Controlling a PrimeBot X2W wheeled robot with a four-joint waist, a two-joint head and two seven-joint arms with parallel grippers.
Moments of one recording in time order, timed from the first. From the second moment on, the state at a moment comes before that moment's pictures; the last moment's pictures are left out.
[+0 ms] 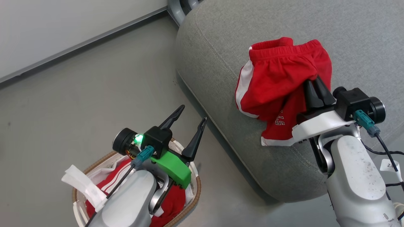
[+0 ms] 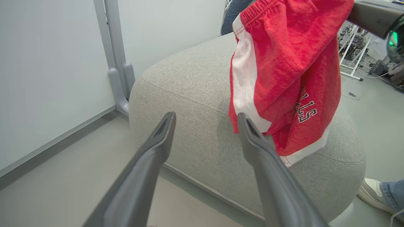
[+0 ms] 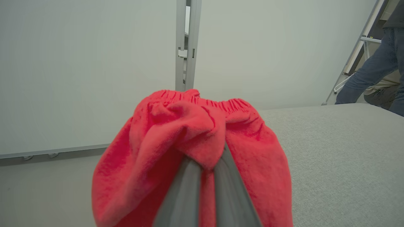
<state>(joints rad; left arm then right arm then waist) -0.48 0.14 -0.66 0.45 -0.37 -0.13 -0.26 -0.46 -0.05 0.06 0.28 0.08 0.13 -0.26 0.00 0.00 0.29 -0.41</state>
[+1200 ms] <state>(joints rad) -0.69 0.07 -0.75 0.43 -0.31 -0.13 -0.26 -1.10 -0.43 -0.38 0.72 -0.31 0.13 -0.19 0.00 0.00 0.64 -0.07</state>
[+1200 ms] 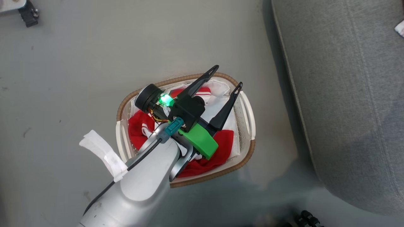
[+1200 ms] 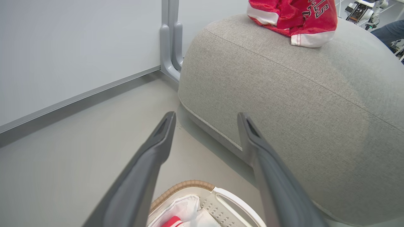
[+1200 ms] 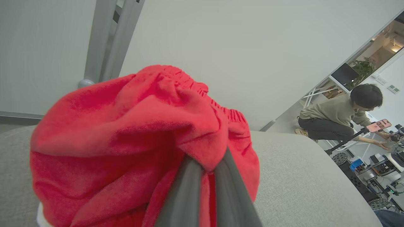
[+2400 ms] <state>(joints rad) -0.52 0.06 -0.52 0.45 -0.35 -0.12 -0.26 -0.88 -0.30 -0.25 0.80 -0.24 0.13 -0.26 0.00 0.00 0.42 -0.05</state>
